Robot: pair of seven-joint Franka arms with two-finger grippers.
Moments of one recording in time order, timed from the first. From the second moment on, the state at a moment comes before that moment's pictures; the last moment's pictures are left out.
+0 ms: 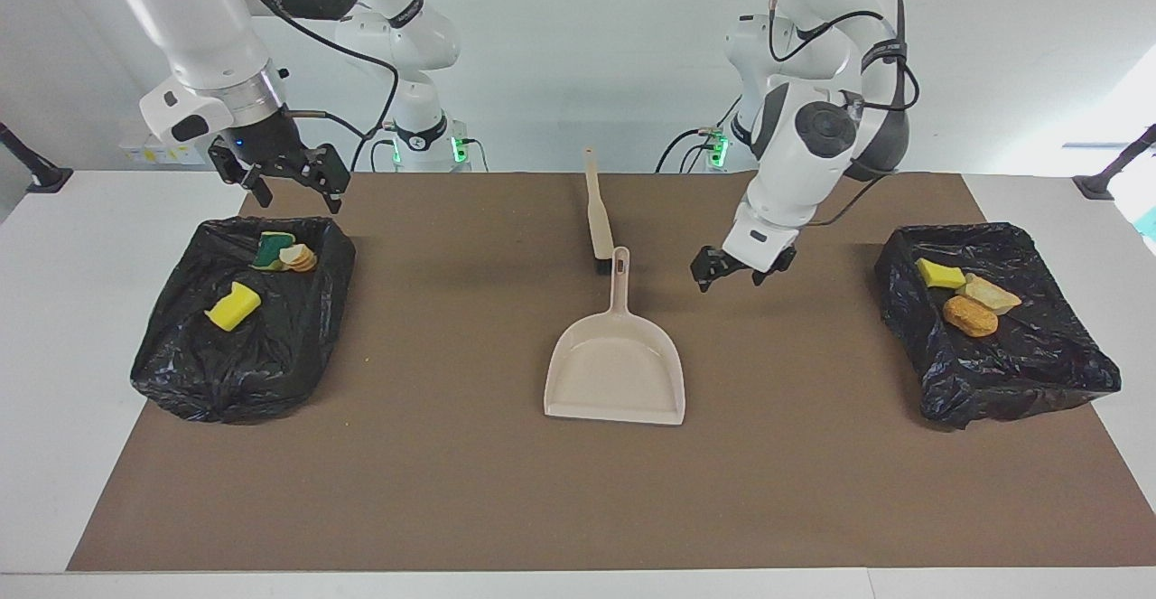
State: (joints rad) left arm -0.32 0.13 -0.02 -1.86 -0.10 1.95 -0.38; right arm -0.05 0.04 0.05 -1.54 -0.03 1.57 0.12
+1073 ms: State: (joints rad) left arm -0.02 -0.12 -0.02 -1.69 -0.03 1.55 0.05; right arm -0.05 0.04 0.05 -1.54 -0.03 1.57 0.12
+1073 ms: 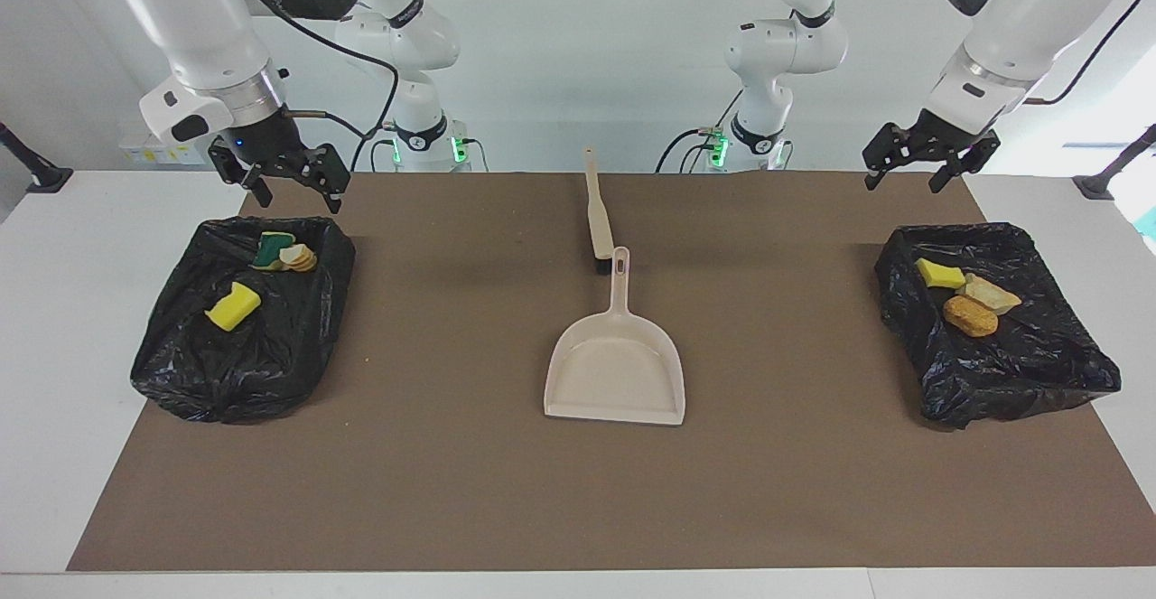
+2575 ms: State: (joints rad) left arm -0.02 -0.17 -0.01 -1.62 -0.03 1.48 0.02; right arm -0.05 0.04 0.05 -1.54 -0.03 1.57 0.12
